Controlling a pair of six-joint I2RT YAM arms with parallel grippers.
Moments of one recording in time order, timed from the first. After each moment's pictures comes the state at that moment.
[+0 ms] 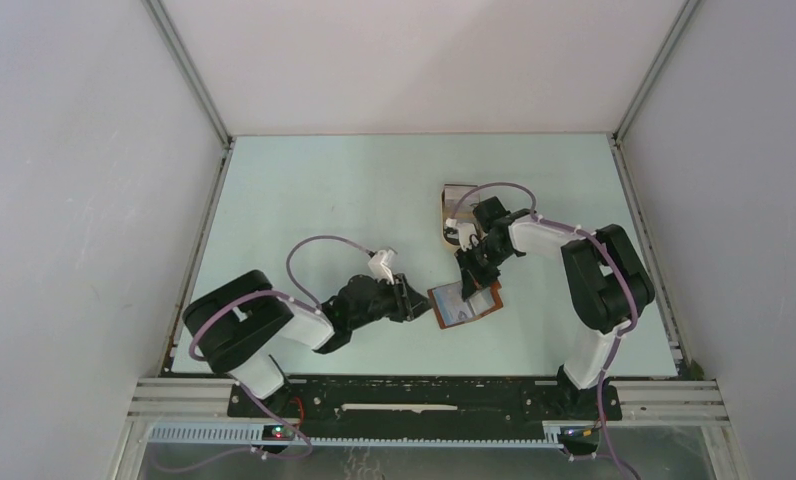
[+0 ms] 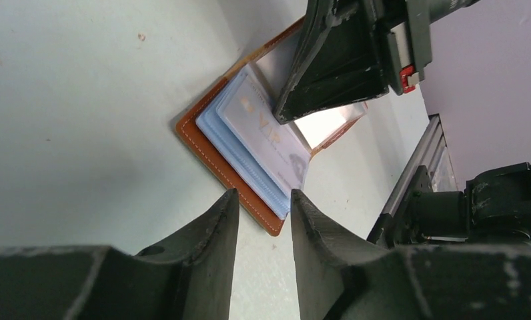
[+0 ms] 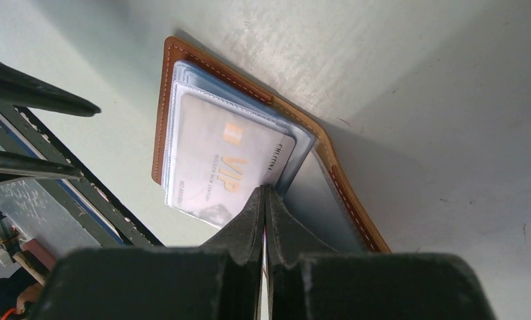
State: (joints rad) left arm -0.87 1.57 0.33 0.91 0.09 -0.83; right arm 0.43 1.81 1.06 -0.64 -0.54 -0.12
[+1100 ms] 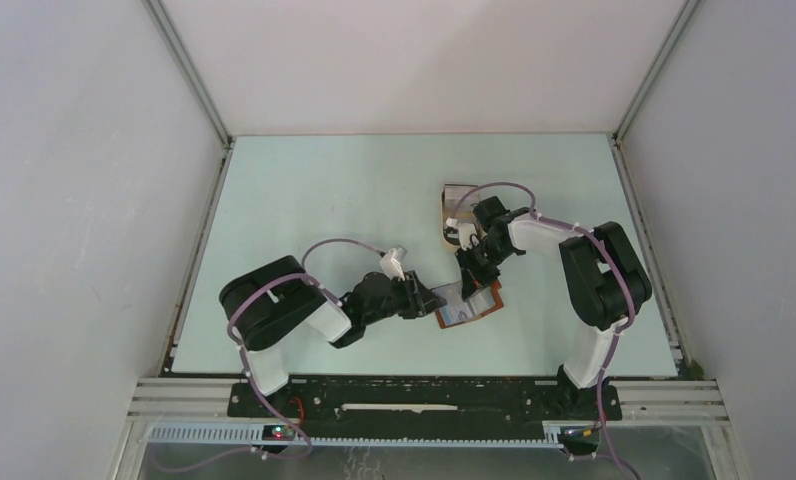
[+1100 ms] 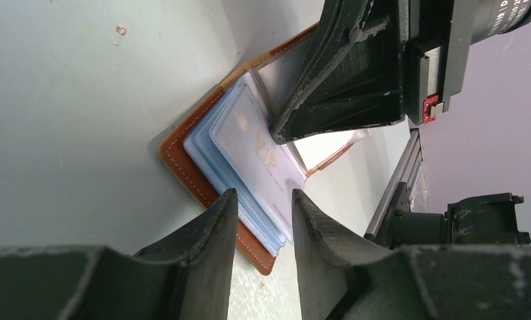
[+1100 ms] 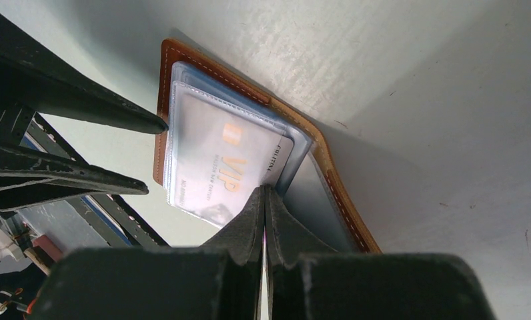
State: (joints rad) left arm -0.89 1.79 0.42 1.03 0.12 -0.97; right arm 0.42 1.83 1.09 -0.66 -0.55 -0.12
